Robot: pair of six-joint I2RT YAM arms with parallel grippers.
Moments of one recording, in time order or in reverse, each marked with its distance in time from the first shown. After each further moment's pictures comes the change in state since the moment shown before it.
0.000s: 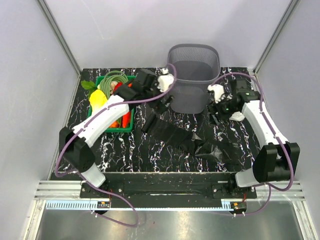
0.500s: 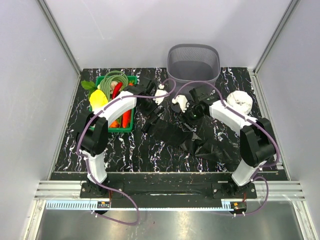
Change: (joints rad) left arm 0.170 0.204 -0.077 -0.123 0.028 0.123; right arm 0.412 0.246 -0.013 0.259 0.061 0.023
